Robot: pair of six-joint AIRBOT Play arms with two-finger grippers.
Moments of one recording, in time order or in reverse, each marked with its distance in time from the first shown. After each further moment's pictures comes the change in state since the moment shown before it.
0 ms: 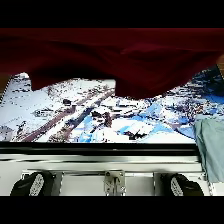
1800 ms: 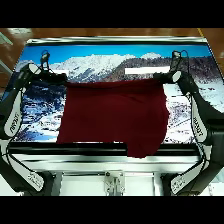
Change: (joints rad) left arm -0.337 -1.309 -0.008 0.177 0.130 -0.018; right arm 0.216 -1.112 -0.205 -0.200 -0.672 0.116
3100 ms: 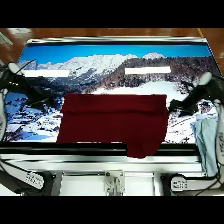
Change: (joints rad) left arm 0.168 0.180 -0.148 0.124 -0.812 0.006; right arm -0.242 0.336 -0.262 -0.053 1.006 -0.086
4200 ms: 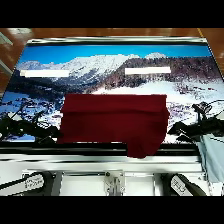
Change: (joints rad) left arm 0.129 0.417 -0.941 -0.225 0.493 0.217; right arm -0.198 0.421 -0.534 0.191 -0.128 -0.077
